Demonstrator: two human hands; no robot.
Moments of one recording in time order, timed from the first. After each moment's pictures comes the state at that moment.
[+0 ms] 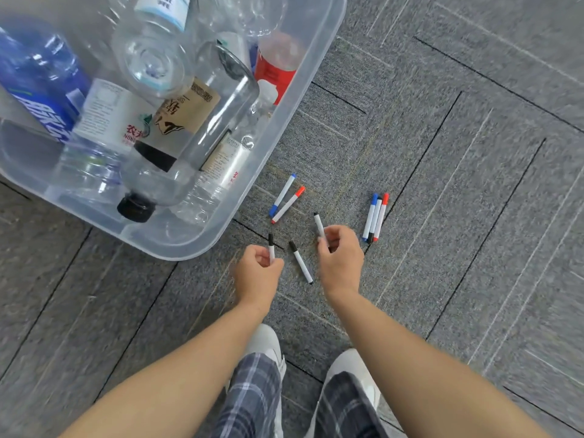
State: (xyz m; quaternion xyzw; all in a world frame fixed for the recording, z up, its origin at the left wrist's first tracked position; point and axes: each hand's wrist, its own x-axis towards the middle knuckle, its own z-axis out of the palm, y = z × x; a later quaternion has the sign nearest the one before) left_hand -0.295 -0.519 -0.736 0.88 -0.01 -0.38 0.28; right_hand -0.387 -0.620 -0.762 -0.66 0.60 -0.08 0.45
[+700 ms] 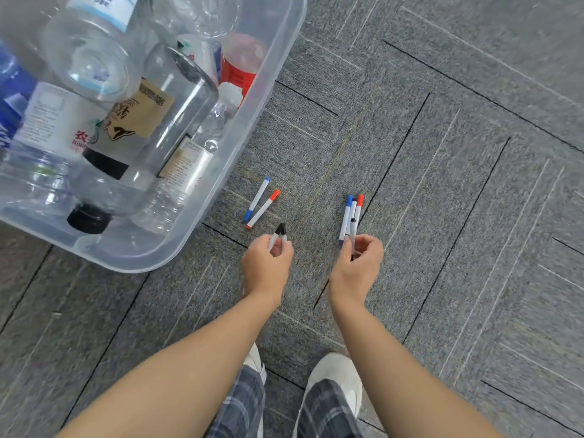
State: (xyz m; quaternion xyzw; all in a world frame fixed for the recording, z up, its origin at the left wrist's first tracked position) left_hand -0.320 -0.572 -0.749 0.90 -0.12 -0.32 0.25; right_hand -0.427 -0.643 -0.762 -0.55 0.70 -0.25 0.39
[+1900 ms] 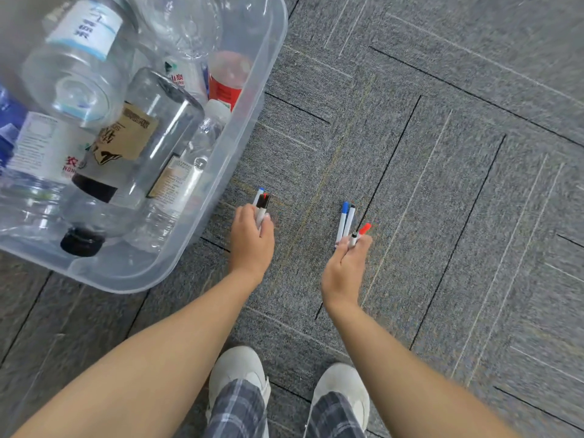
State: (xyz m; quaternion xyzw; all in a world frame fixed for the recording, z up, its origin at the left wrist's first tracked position) left_hand -0.269 -0.603 -0.751 0.88 -0.23 -0.27 0.31; right_hand -0.412 -0.644 -0.770 -0.57 0.66 -0.22 0.44
